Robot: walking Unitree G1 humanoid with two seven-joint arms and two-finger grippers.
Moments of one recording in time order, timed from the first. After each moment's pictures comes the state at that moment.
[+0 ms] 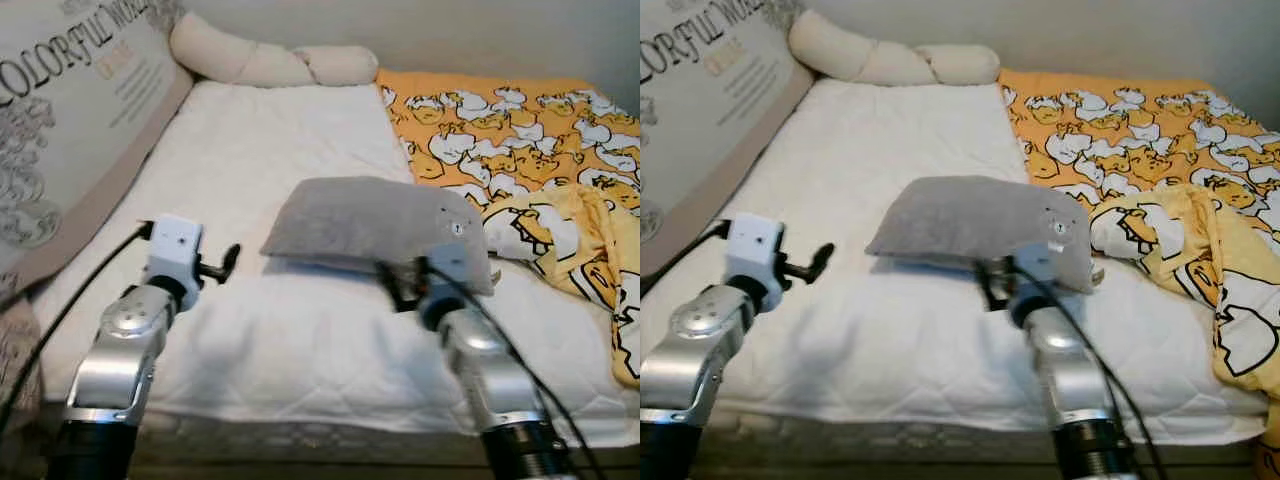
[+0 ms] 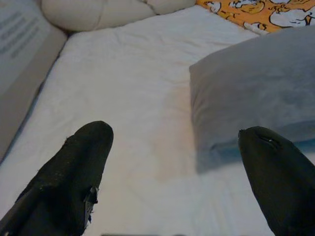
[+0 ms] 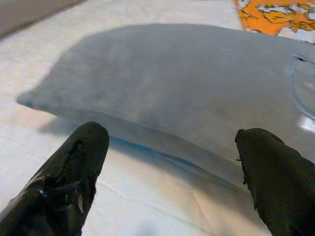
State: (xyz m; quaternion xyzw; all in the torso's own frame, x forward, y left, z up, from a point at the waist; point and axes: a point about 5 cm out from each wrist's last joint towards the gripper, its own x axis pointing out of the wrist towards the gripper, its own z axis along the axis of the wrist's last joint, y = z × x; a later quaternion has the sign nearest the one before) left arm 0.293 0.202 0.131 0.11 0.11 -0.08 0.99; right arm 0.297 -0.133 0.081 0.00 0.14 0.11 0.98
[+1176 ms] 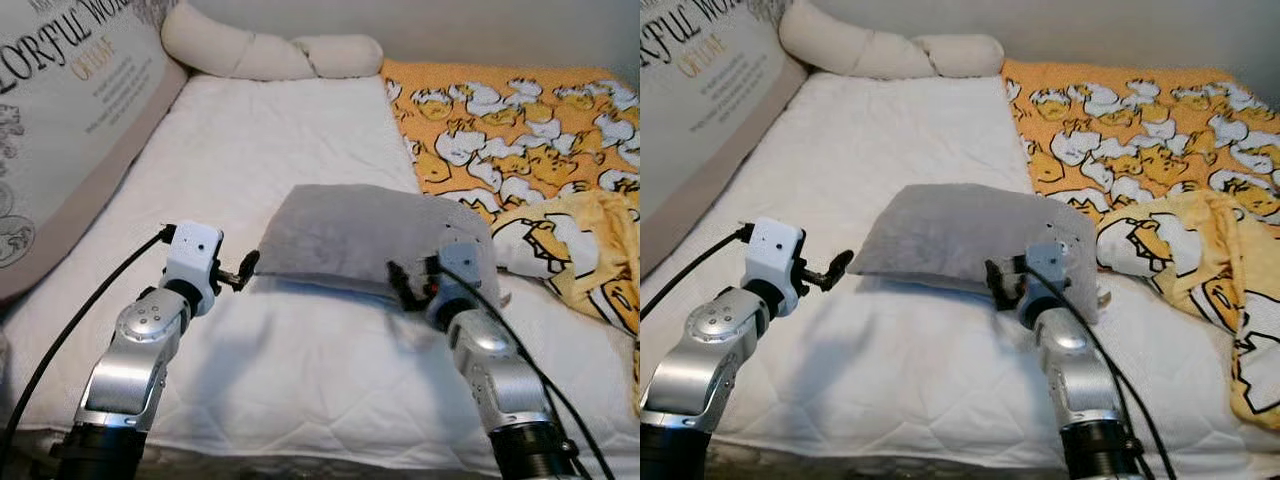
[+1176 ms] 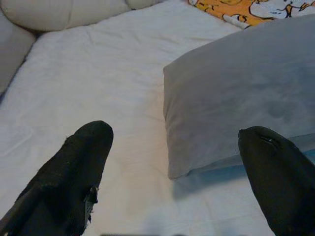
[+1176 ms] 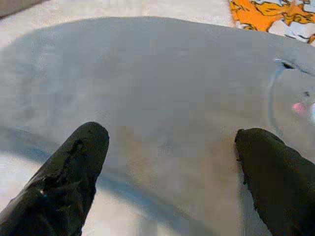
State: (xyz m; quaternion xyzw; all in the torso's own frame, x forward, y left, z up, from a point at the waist) left arm 0.290 0.184 0.127 0.12 0.10 -0.13 0.98; right arm 0.297 -0.145 0.079 0.00 0.14 0.09 0.99
